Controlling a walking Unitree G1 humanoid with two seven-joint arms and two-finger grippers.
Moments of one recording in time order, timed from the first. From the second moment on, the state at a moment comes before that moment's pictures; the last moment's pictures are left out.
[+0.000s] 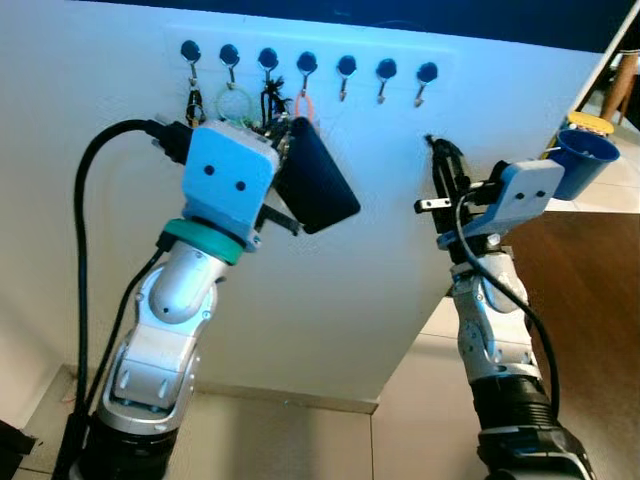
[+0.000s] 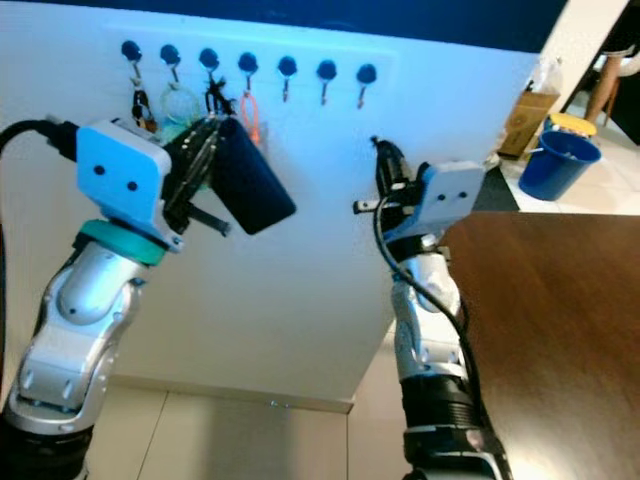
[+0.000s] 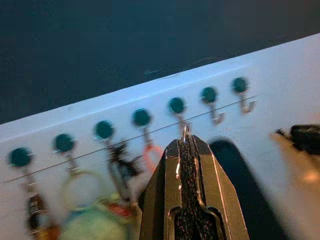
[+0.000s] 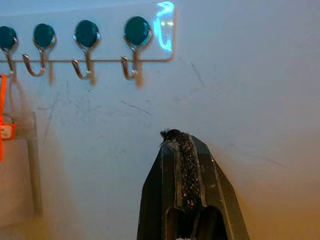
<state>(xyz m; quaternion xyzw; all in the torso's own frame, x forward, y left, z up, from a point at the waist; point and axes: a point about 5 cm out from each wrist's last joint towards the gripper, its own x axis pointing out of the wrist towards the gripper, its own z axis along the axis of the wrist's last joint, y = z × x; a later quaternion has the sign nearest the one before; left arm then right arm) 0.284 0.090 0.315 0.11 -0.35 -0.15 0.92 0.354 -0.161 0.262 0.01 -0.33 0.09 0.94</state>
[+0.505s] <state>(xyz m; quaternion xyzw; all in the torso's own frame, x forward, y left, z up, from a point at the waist) 0.327 0.061 0.321 -0.01 -0.27 -0.23 0.94 0.345 -0.149 0.272 0.01 -0.36 0.12 0.92</state>
